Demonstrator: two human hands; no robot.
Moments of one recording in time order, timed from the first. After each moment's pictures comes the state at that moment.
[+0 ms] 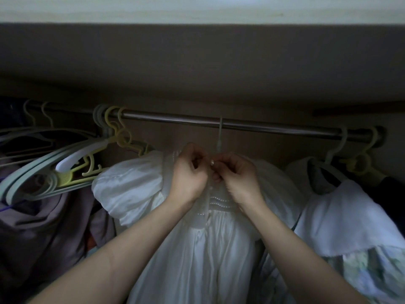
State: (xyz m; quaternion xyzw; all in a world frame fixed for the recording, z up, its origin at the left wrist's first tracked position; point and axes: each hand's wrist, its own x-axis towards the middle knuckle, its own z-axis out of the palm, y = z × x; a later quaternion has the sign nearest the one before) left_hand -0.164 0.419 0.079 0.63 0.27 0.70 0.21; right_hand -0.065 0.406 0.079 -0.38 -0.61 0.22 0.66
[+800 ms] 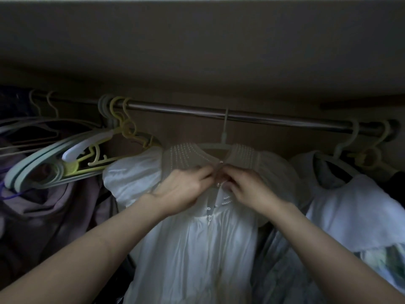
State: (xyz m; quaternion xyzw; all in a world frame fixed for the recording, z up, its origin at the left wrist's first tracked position) left_hand -0.212 0.439 0.049 0.87 0.25 0.26 -0.34; right_hand -0.026 0.412 0.062 -0.45 -0.83 -0.08 0.30
